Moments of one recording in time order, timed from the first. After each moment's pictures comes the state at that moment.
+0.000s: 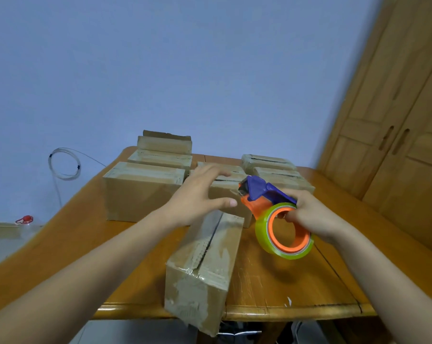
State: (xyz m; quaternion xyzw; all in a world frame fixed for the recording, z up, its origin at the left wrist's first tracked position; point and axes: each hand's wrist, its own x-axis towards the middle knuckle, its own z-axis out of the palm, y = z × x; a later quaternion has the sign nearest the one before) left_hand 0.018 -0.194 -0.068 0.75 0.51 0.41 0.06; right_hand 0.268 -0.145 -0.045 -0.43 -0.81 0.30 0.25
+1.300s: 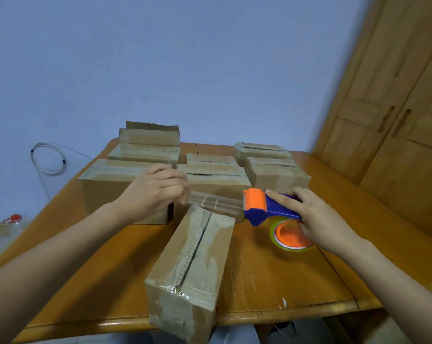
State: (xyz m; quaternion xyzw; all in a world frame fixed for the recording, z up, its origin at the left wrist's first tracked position) left_hand -0.055 -0.150 -0.092 0.86 0.31 0.28 -0.30; right_hand 0.312 -0.104 -0.084 -0.33 -0.91 -0.15 0.20
